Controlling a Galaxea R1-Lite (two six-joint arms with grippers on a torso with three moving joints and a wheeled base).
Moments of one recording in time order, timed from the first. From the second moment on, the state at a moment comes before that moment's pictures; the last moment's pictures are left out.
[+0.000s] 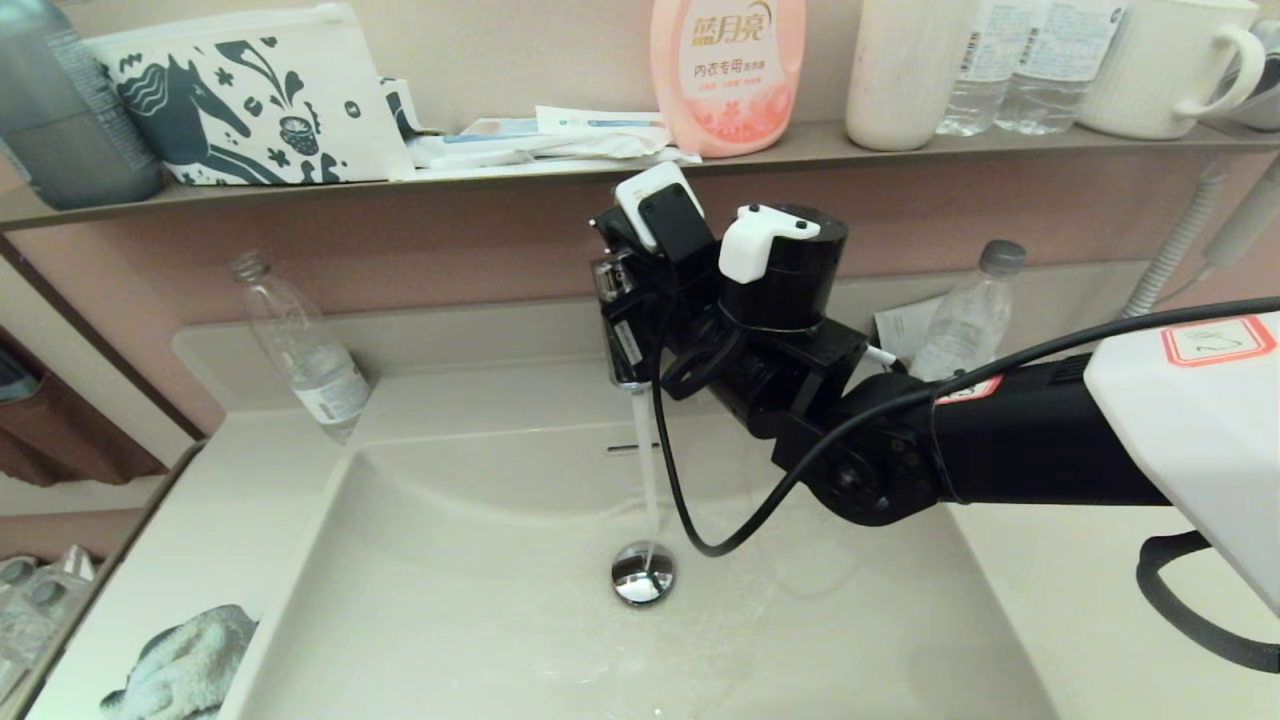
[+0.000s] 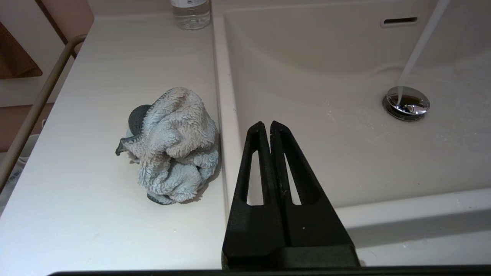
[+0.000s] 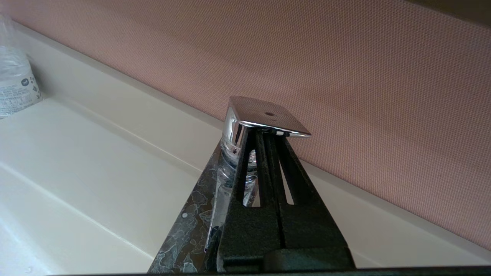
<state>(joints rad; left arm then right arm) 0.00 0.00 0.00 0.00 0.00 0.01 0.80 2.16 -1.65 -0.71 -0.27 -0.38</state>
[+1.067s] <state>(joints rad) 0.00 0.00 0.00 0.00 0.00 0.01 0.84 2.09 -1.60 -0.69 -0.27 -0.34</state>
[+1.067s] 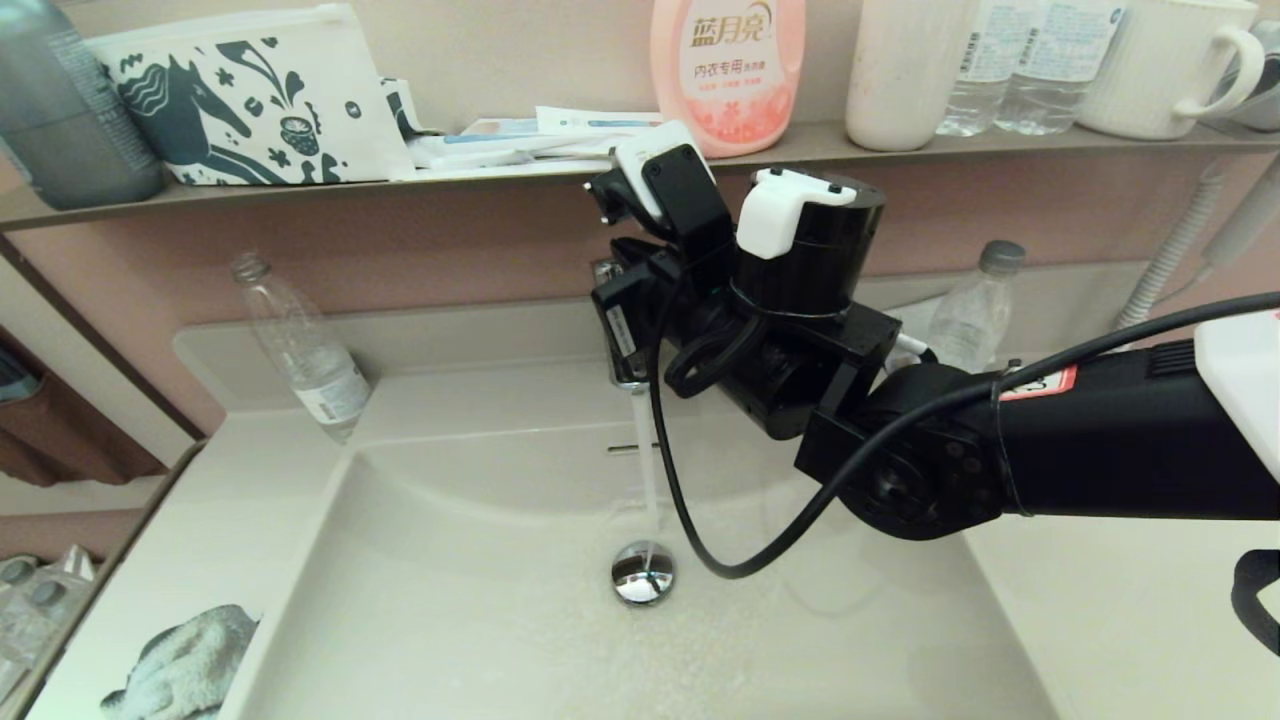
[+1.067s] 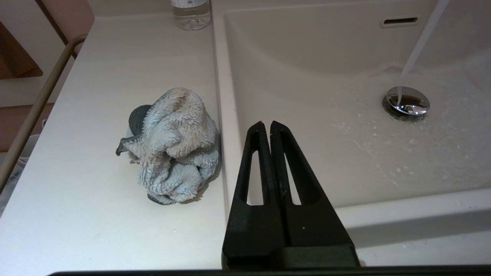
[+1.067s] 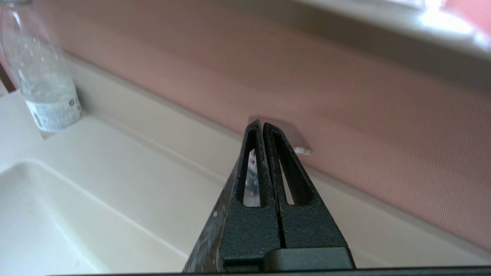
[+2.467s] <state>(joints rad) 0.00 0.00 0.00 0.00 0.00 0.01 0.82 2.08 -1.57 -0.63 -0.36 -0.31</state>
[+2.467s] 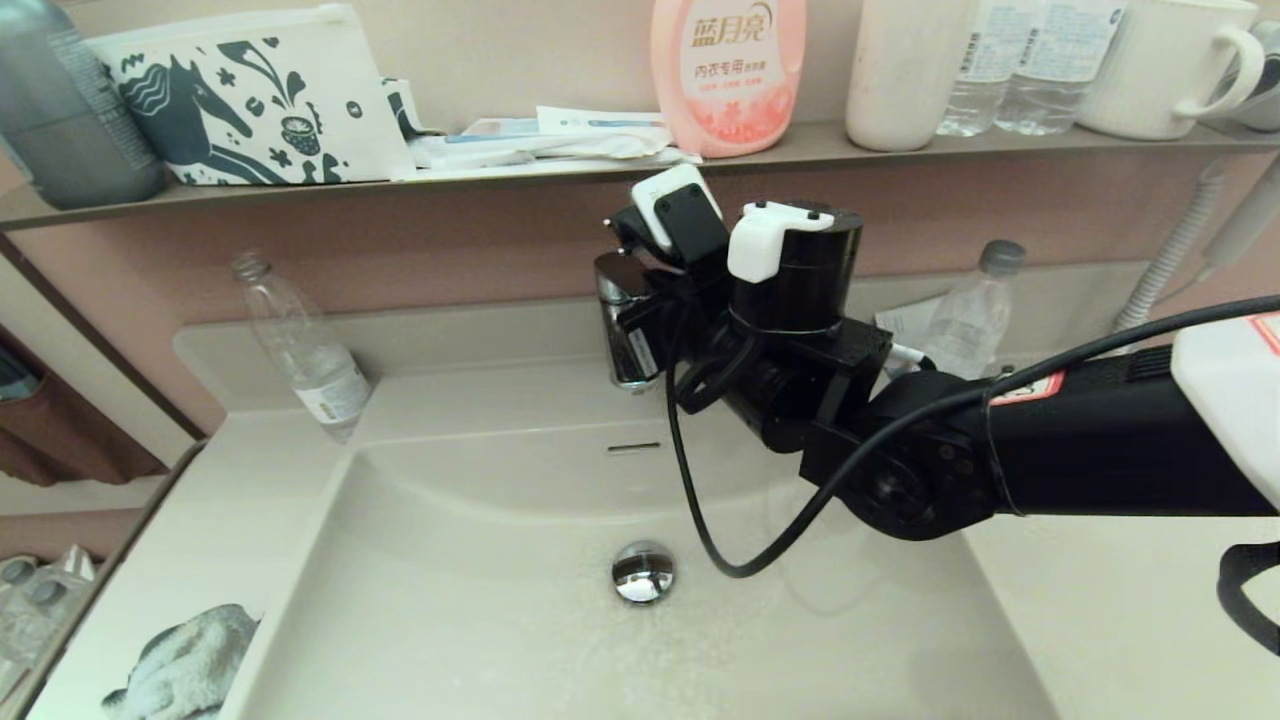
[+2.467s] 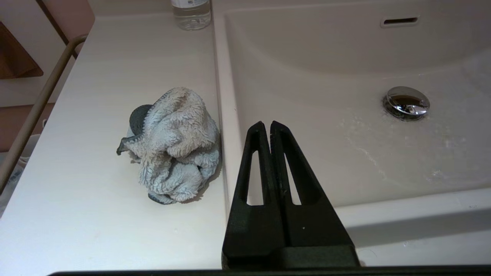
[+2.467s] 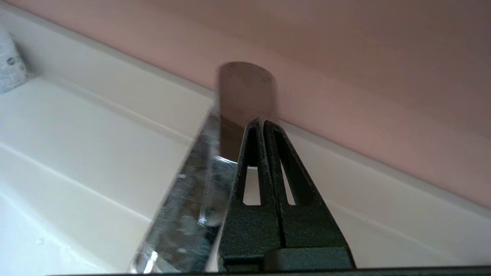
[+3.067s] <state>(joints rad) 0.00 0.00 0.00 0.01 0.00 0.01 0.73 1.63 -1.02 -0.63 -0.47 -0.24</state>
